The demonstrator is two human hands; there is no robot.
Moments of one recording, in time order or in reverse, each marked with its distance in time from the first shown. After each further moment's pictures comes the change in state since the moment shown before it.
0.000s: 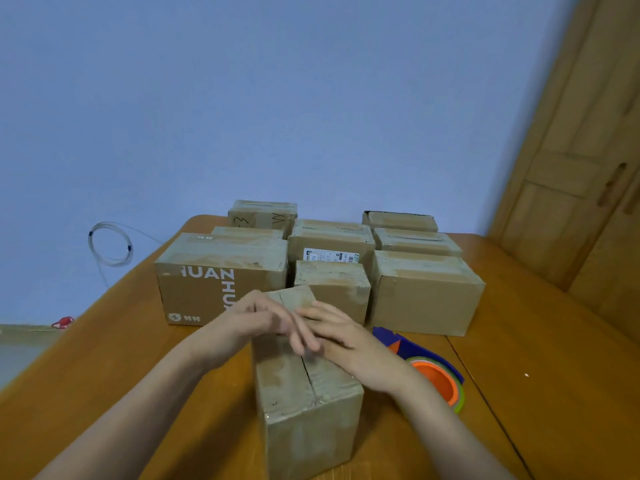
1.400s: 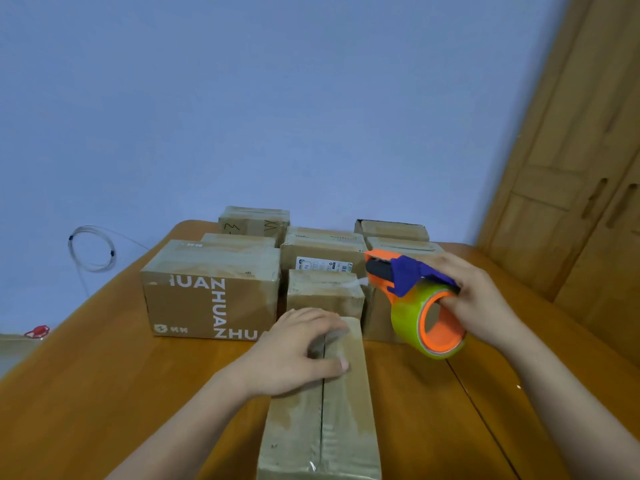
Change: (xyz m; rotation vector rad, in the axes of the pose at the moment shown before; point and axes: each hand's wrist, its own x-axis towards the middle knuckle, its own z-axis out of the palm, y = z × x) left_hand 0.039 0.002 0.040 0.593 0.066 -0.002; right_hand -0.047 0.016 -0.128 -0.254 0.498 -0.004
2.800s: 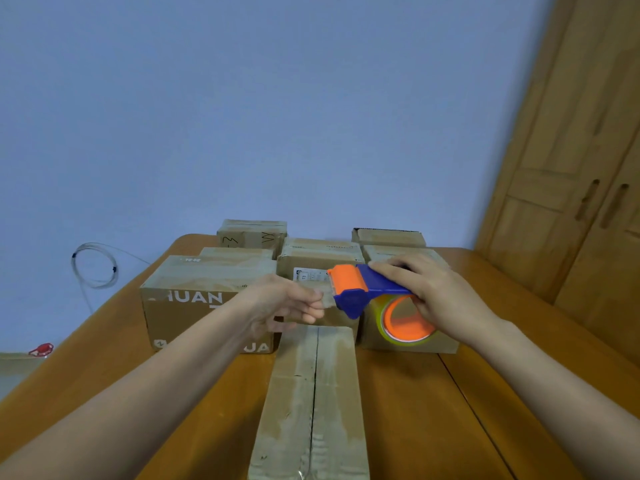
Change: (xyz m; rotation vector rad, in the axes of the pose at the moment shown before) left_hand 0.034 0.019 -0.061 -0.867 0.096 -0.573; right_hand 0.021 0.010 0.015 -0.513 0.010 -0.392
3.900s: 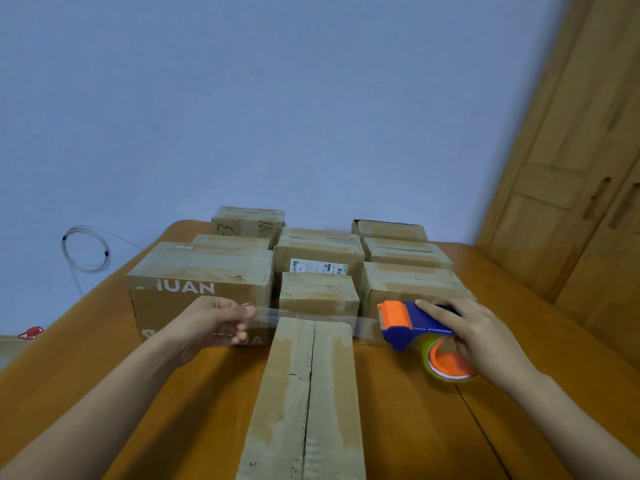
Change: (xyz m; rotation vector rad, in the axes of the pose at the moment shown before) left_hand 0.028 -0.087 -0.076 -0.092 0.051 0.085; right_hand -0.085 0.032 0.021 -0.158 -0.109 0.194
